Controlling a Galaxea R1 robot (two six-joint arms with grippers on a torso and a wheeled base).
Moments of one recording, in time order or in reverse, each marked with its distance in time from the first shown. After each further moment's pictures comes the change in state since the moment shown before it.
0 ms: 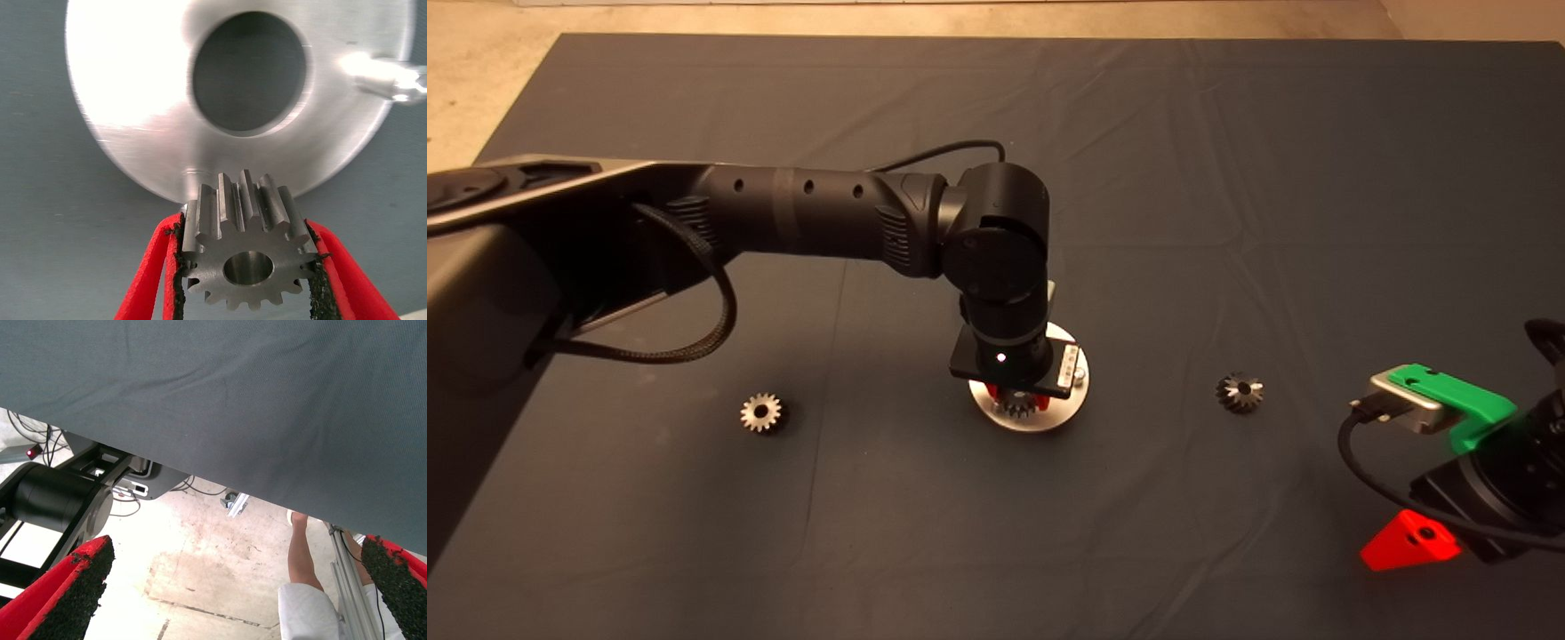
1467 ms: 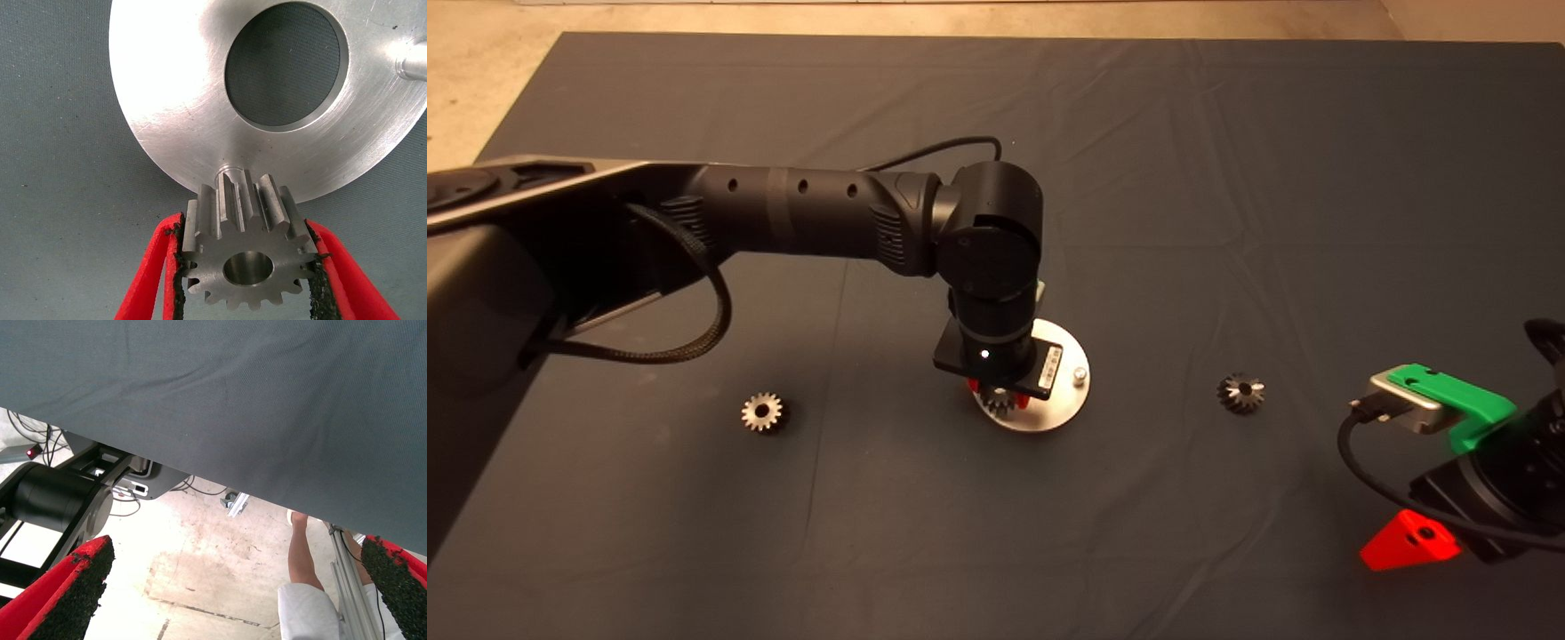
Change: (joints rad) left arm 0.000 0.000 0.000 0.003 0.062 0.058; right arm 0.000 0.000 0.000 0.000 0.000 0.000
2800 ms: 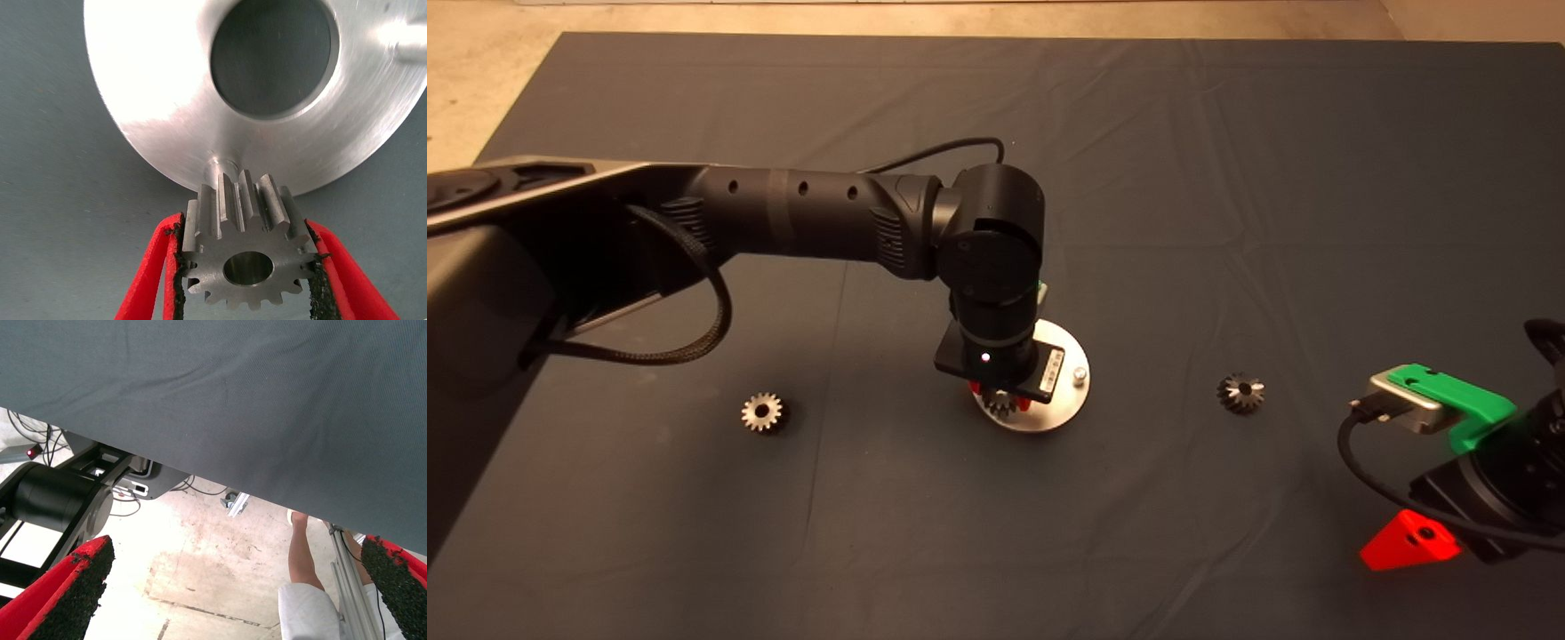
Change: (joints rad) left arm 0.013 0.000 0.019 0.013 0.001 -0.001; right arm 0.000 0.000 0.000 0.000 0.000 0.000
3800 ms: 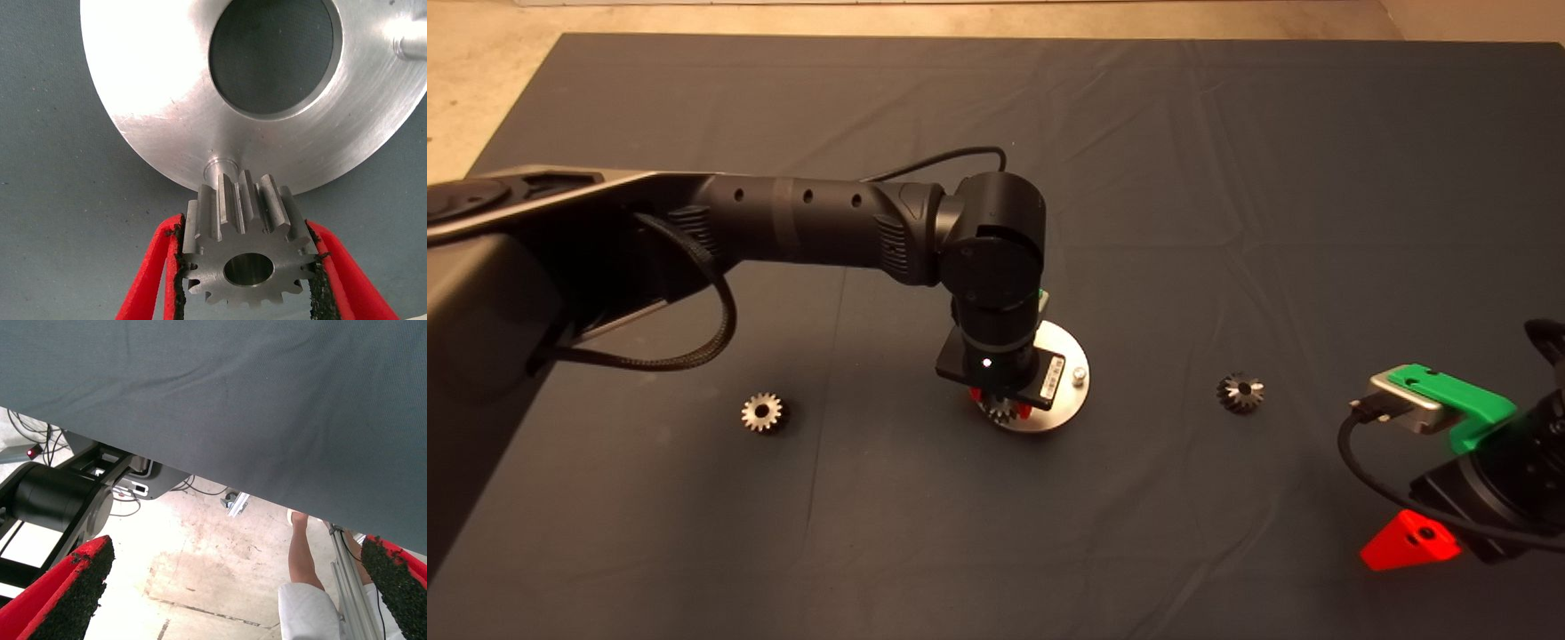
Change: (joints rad) left arm 0.002 0.005 -0.025 -0.008 0.001 0.024; right arm 0.000 0.000 0.000 0.000 0.000 0.000
